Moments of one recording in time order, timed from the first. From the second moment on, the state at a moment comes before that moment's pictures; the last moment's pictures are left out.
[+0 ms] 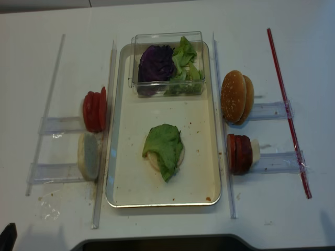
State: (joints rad) left arm -0.03 -0.02 -0.49 0.09 1.19 -0.07; right arm -0.02 -0.02 -0.47 0.17 1.13 -0.05
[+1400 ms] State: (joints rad) left arm -0.03 -0.02 -0.49 0.09 1.19 -0.07; right arm -0.02 -0.02 -0.47 0.17 1.13 -0.05
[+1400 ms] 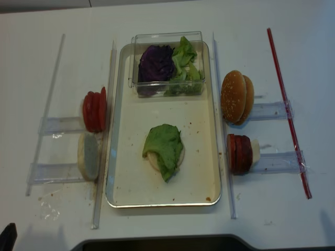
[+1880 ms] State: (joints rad) left arm -0.03 -0.02 -0.49 0.09 1.19 -0.07; right arm -0.02 -0.02 -0.47 0.17 1.13 -0.05
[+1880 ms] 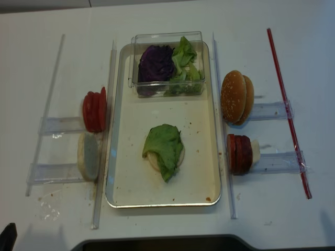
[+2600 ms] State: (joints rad) left arm -0.08 0.37 -0.76 0.09 1.17 -0.04; right arm -0.02 -0.02 -0.47 0.17 1.13 -0.05
